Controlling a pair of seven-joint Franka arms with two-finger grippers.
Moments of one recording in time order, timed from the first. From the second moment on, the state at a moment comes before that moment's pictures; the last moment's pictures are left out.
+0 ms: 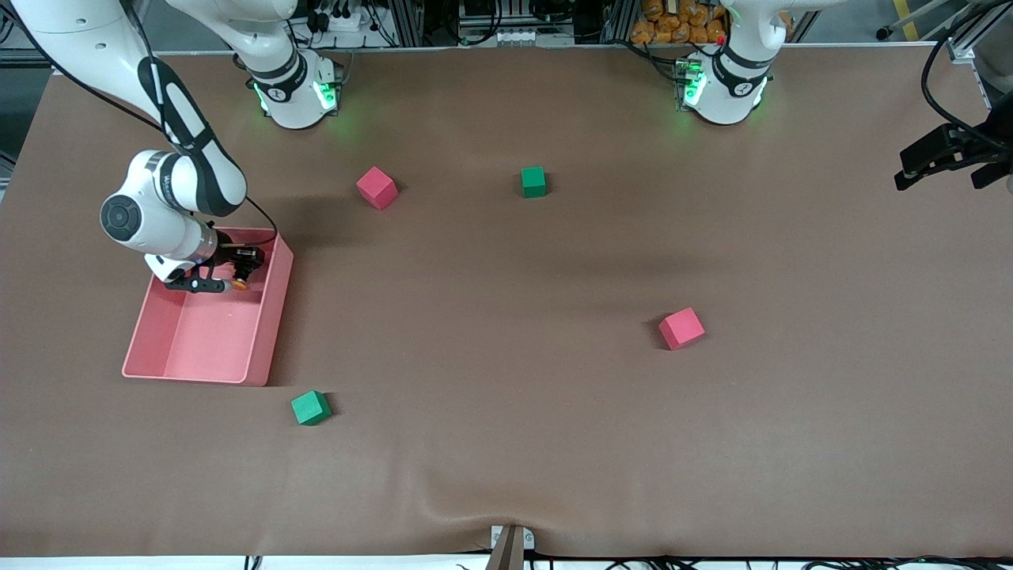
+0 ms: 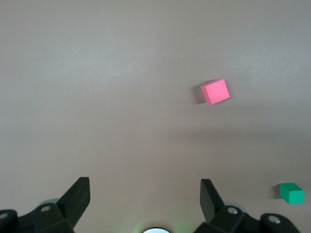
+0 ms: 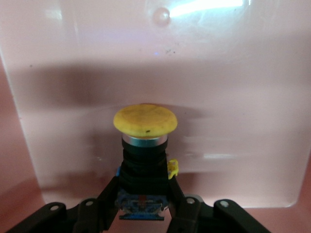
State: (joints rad) left arm 0.01 -0.02 -0.02 -1.49 0.00 1.45 -0.02; right arm -0.13 0.28 -0.01 -2.45 0.02 2.52 -0.09
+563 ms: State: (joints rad) left arm 0.01 -0.02 -0.02 -1.49 0.00 1.45 -0.02; right arm -0.13 0.28 -0.01 -2.43 0.02 2.51 -0.09
